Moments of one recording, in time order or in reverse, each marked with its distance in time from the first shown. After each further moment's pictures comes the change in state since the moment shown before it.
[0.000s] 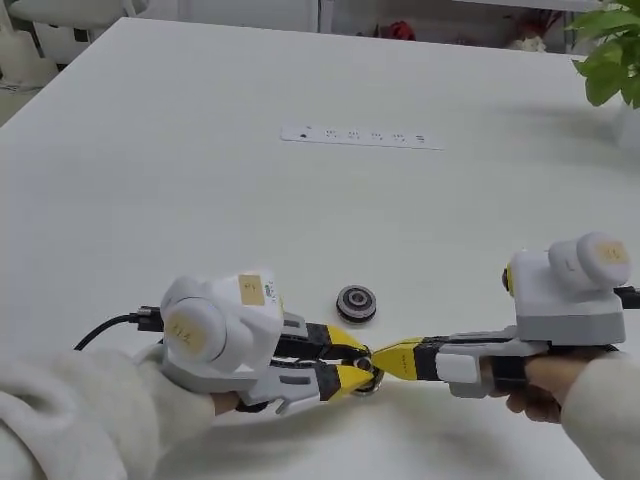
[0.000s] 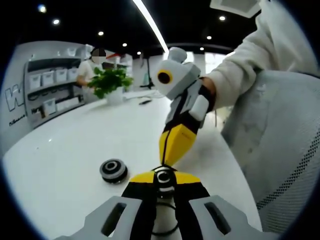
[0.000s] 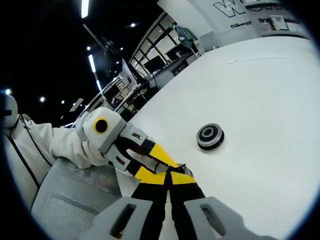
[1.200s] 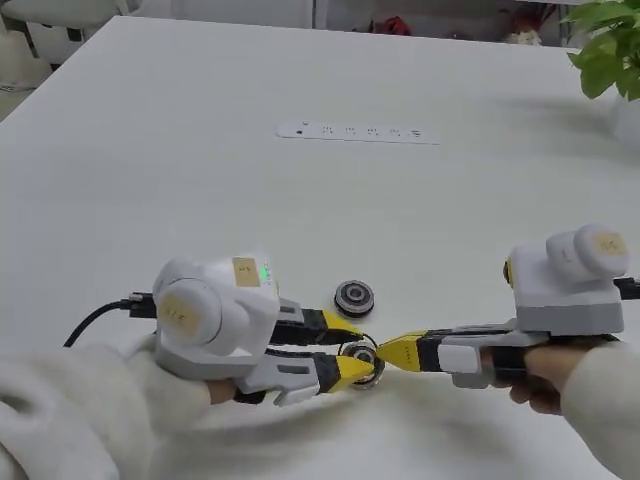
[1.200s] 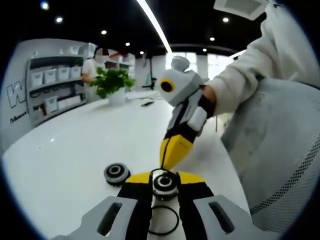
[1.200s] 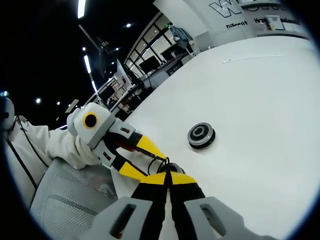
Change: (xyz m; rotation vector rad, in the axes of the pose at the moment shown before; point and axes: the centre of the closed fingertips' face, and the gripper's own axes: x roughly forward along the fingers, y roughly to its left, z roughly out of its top) left arm -0.009 0.004 0.015 -0.034 -0.010 0.010; right arm -0.004 -0.011 0.000 0.012 -0.003 -0.044
